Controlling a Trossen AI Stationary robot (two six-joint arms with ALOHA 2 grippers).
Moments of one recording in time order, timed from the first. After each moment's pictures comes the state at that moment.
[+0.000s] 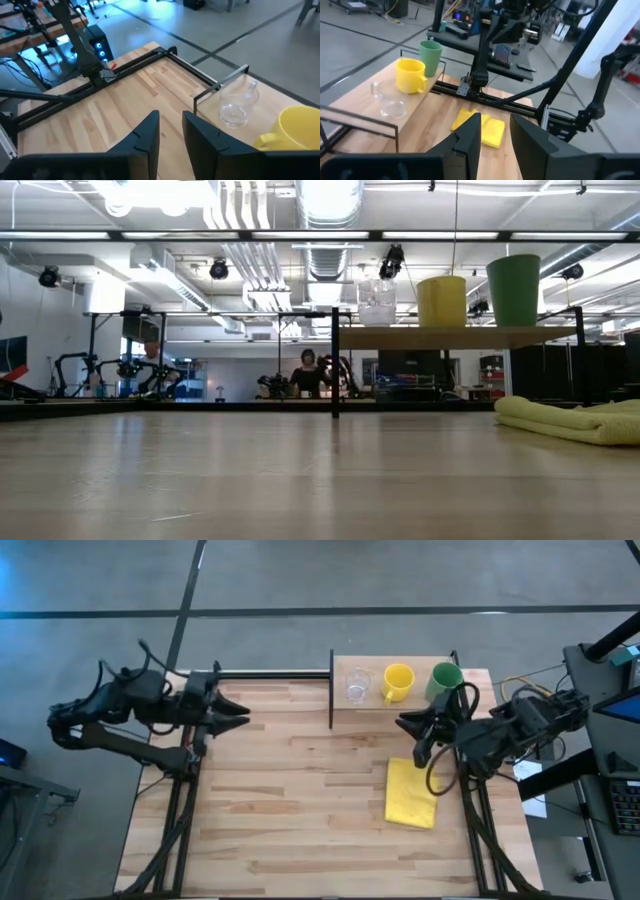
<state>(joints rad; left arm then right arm) -0.06 0.88 1.37 -0.66 -0.09 -0.30 0.44 1.19 1.57 -1.01 0.81 0.67</state>
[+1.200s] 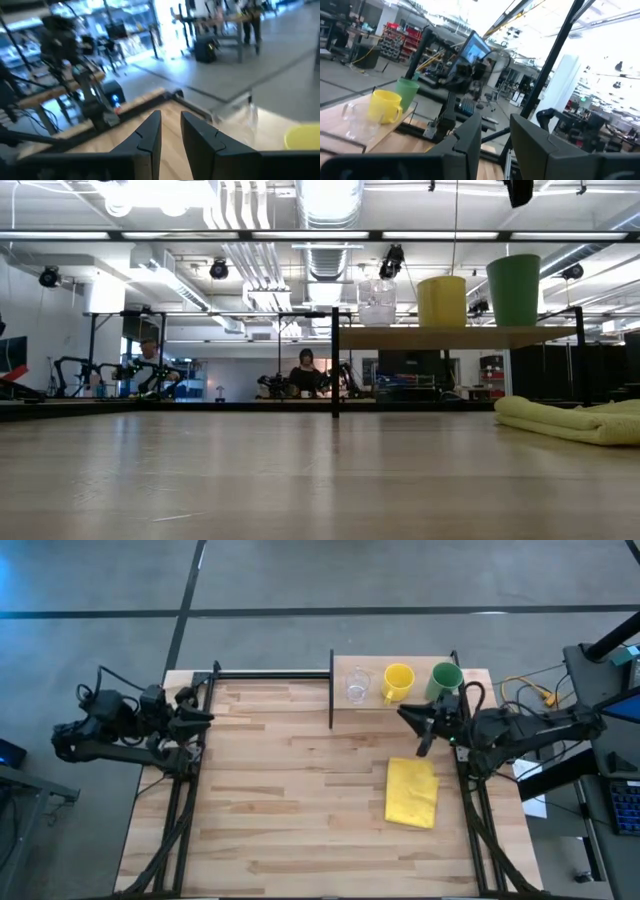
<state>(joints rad) -0.06 0.40 0.81 -0.26 -0.03 -0.41 0.23 0.76 0.79 -0.12 0.69 0.30</state>
